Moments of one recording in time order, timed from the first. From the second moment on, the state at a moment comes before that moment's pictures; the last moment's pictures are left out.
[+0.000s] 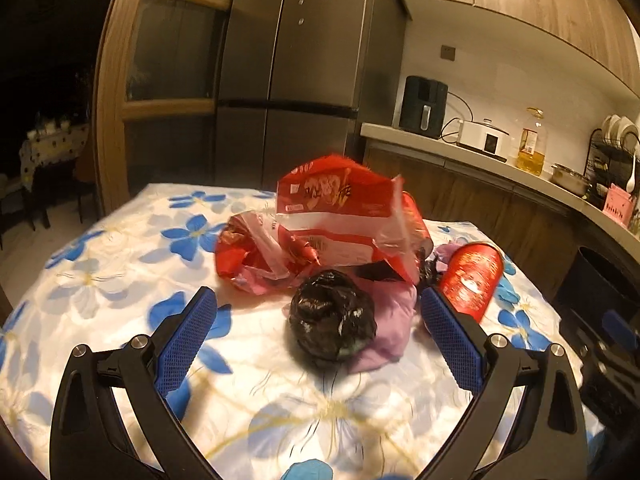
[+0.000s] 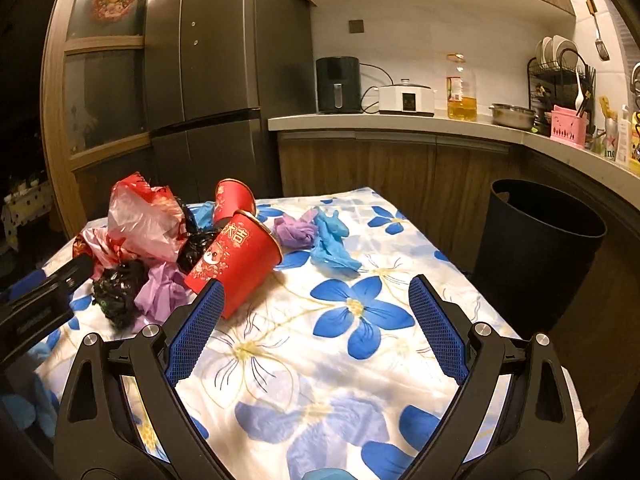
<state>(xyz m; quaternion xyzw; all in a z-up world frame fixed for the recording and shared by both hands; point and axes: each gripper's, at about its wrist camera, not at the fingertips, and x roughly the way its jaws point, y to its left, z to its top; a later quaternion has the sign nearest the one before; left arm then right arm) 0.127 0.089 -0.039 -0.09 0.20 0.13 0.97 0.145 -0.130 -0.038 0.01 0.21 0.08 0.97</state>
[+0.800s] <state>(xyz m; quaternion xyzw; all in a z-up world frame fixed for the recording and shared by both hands) 0.145 0.107 -0.071 -0.15 0.26 0.09 0.95 0.193 -0.072 -0.044 0.04 0.23 0.11 0.97</state>
